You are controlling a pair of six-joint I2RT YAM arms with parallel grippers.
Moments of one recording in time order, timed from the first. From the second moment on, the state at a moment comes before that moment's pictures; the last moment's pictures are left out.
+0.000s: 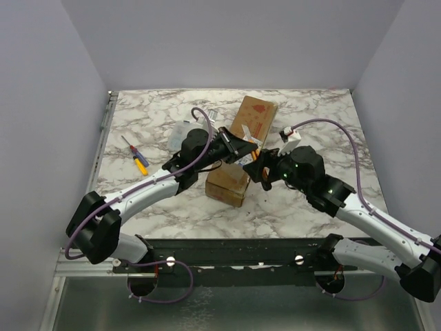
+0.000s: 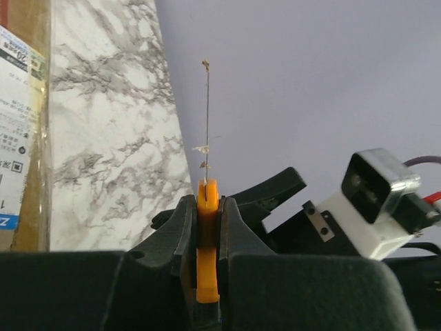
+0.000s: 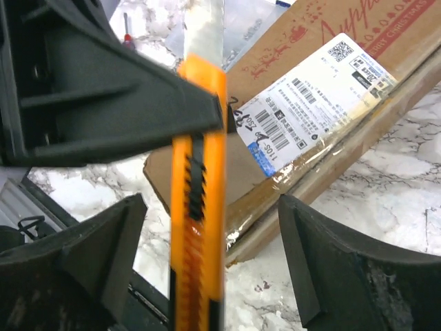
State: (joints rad) left arm -0.74 1.39 0.92 0.36 0.21 -1.22; right arm 0.77 1.00 0.83 -0.18 0.09 0.48
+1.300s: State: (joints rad) left arm -0.60 1.39 0.88 0.71 0.67 -1.78; right arm 0.78 0.71 0.46 0.65 -0.48 -0.71
